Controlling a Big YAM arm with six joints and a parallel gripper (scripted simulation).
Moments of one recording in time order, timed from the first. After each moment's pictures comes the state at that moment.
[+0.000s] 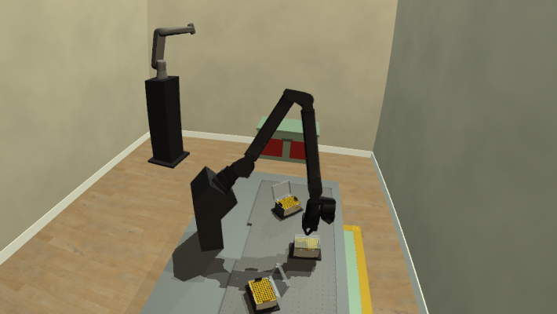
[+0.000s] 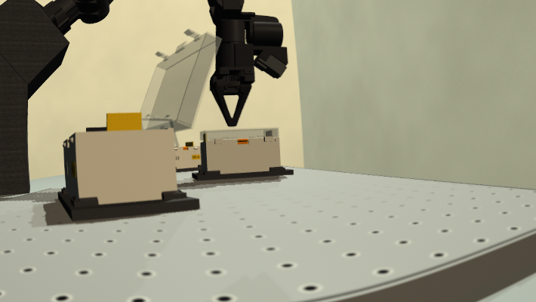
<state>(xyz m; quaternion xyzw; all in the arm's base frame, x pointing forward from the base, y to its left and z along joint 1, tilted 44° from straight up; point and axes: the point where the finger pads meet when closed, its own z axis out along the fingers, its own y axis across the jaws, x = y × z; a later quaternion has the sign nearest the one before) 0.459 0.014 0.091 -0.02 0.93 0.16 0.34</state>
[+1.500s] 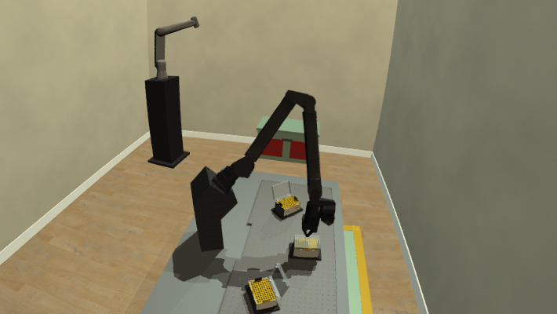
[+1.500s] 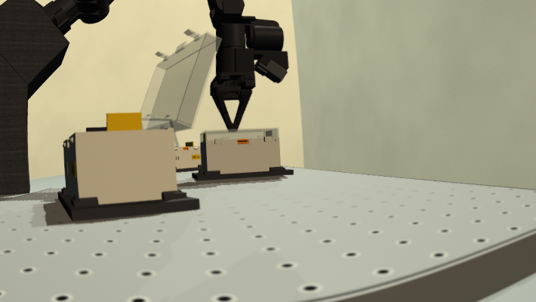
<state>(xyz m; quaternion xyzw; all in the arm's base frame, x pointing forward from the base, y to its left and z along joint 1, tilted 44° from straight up) 0.466 0.017 0.085 -0.02 0.93 0.16 0.34</state>
